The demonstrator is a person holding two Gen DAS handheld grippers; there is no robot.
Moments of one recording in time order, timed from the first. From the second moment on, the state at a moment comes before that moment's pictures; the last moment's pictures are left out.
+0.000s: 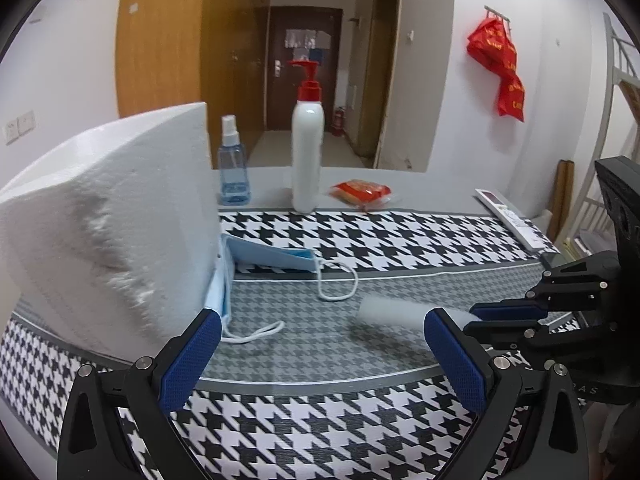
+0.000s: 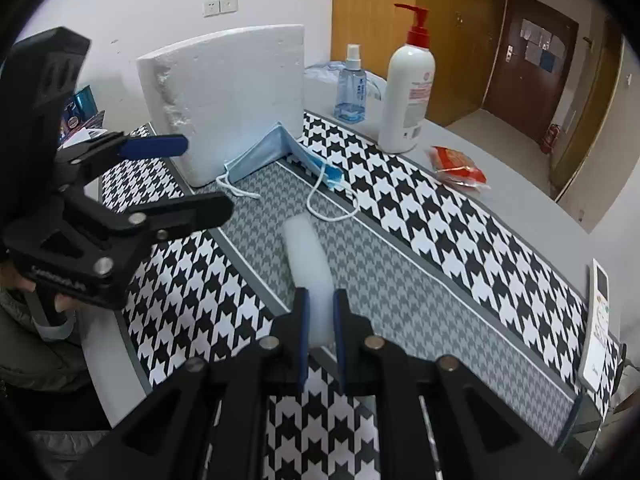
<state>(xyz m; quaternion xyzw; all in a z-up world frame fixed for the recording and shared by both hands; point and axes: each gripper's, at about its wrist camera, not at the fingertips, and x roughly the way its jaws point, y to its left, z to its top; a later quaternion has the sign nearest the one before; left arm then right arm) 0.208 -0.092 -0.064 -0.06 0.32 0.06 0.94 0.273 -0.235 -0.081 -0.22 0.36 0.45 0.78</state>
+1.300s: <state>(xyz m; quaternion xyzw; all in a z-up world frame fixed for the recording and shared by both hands) 0.304 -0.074 -0.084 -0.02 0.37 0.09 0.92 0.273 -0.254 -0.083 -0.18 0.36 0.45 0.80</state>
